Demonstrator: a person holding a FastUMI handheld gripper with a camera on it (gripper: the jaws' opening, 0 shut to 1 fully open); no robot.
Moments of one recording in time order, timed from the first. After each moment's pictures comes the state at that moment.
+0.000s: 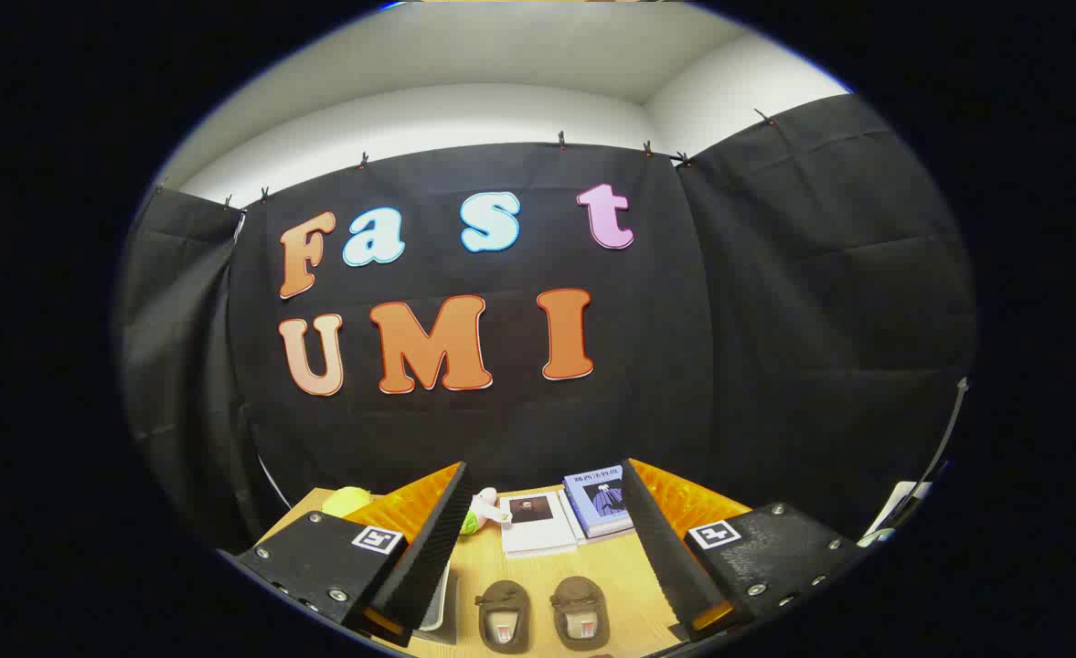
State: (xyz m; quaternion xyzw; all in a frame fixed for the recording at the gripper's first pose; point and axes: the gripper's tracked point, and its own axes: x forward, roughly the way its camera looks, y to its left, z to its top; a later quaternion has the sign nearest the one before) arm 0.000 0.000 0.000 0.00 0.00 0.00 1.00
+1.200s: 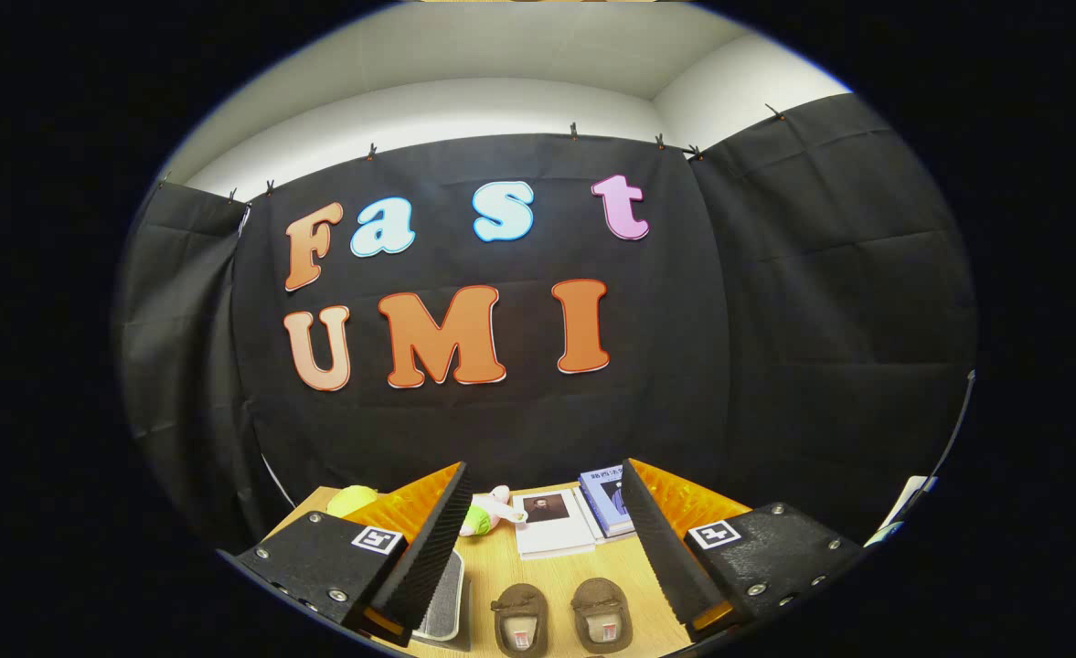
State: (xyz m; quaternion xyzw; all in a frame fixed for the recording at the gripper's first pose) arm 0.022 0.037 -0.021 0.00 0.02 0.02 1.00
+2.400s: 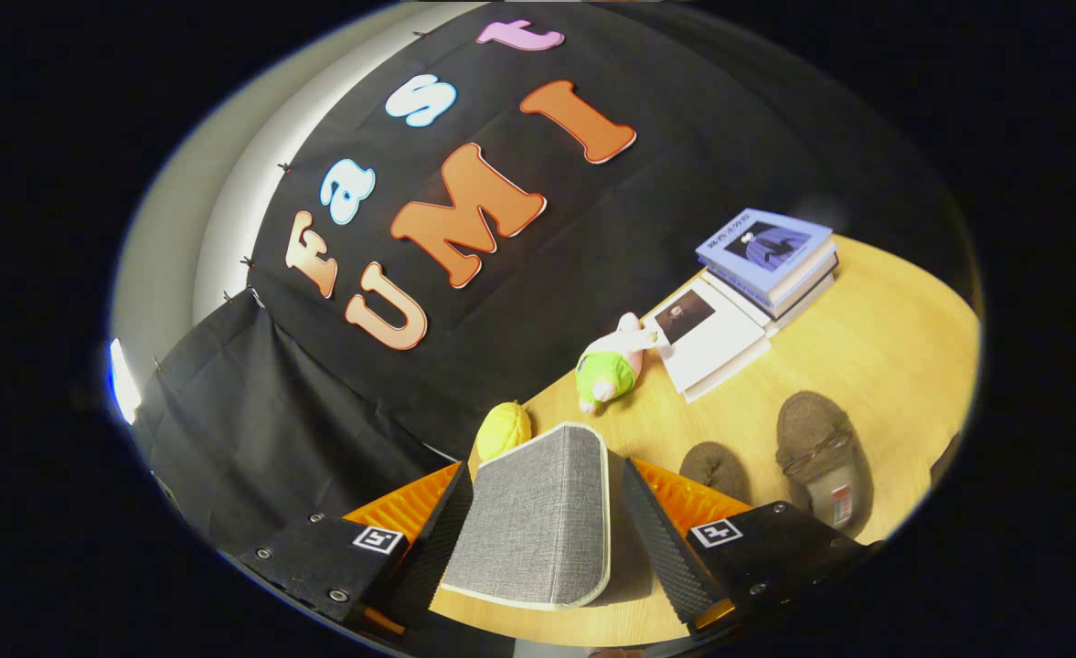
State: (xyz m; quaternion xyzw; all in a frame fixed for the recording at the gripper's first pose) arm 0.048 0.122 -0.232 0.31 0.26 0.20 0.89
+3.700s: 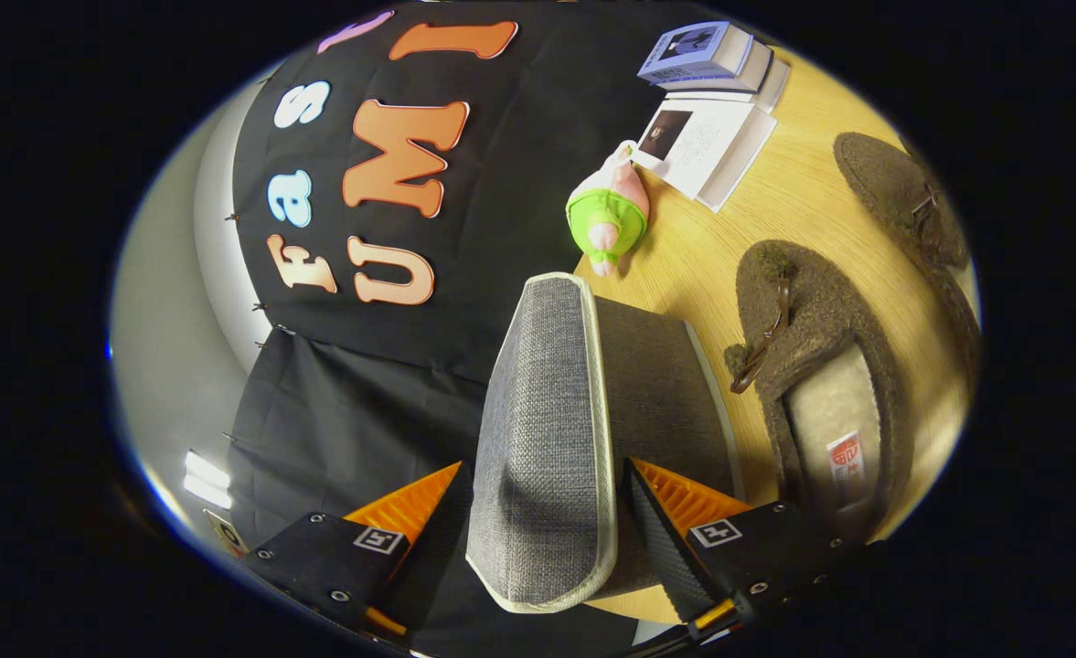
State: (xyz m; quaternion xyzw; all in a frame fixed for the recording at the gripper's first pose) arm 0.031 0.195 -0.350 0.45 0.38 0.29 0.75
